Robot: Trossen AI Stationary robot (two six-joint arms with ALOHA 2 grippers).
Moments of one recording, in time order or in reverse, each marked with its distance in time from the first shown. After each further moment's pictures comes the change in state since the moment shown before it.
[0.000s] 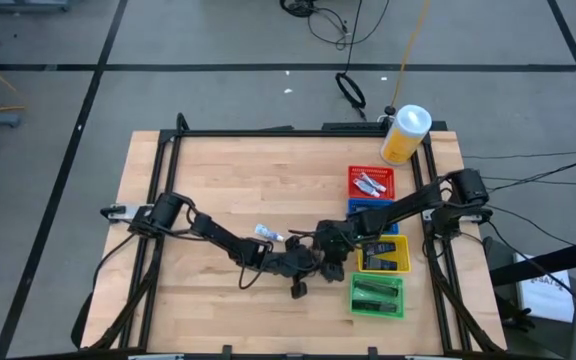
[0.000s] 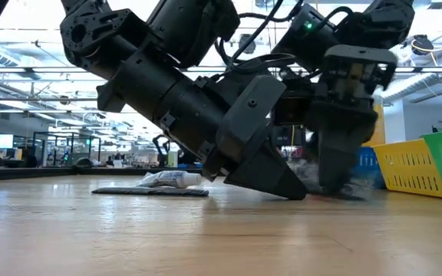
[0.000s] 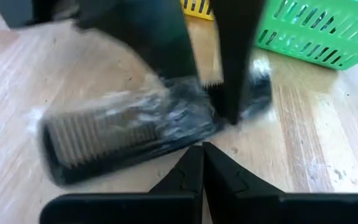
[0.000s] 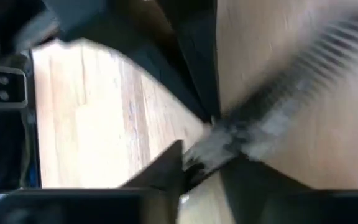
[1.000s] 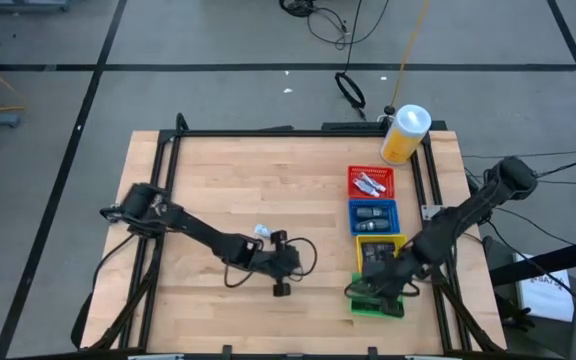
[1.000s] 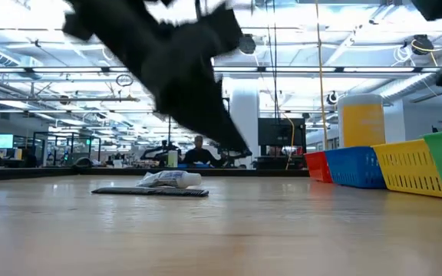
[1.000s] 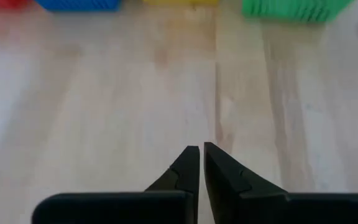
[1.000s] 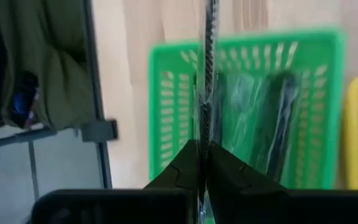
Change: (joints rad) left arm -0.057 -0.290 -0.007 -0.339 -0.097 0.135; right arm 0.512 -0.432 0.000 -0.528 0.298 0.313
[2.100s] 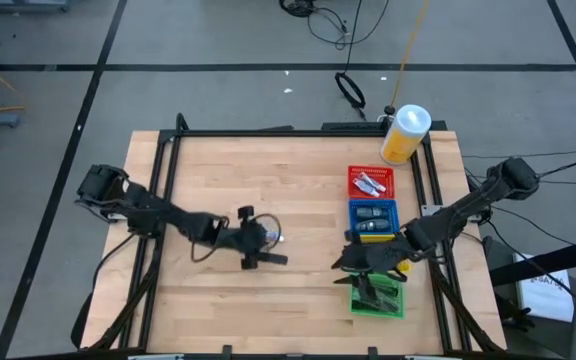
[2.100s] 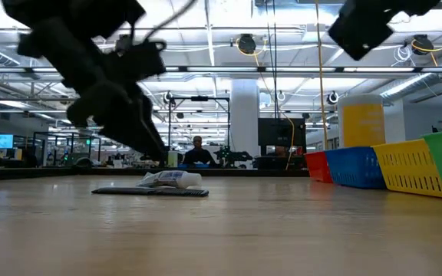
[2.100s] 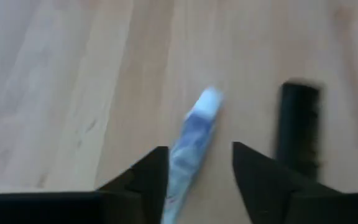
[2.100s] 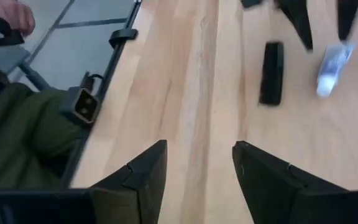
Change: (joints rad) left arm 0.106 -0.343 -0.418 0.008 -0.049 0.147; right arm -0.157 -0.021 0.000 0.400 0.287 -0.466
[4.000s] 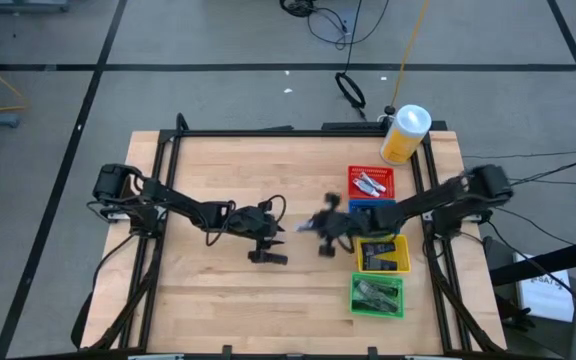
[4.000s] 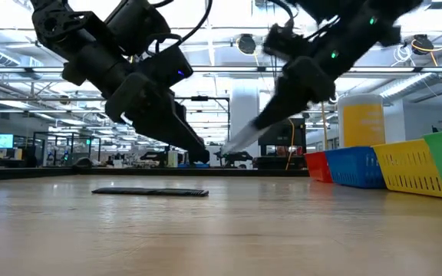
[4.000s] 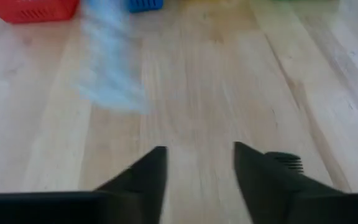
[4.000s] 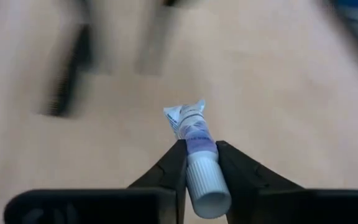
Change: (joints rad) left arm 0.153 0.098 0.002 0.318 0.335 0.175; right arm -0.354 0.244 -0.001 0.144 0.221 -0.336
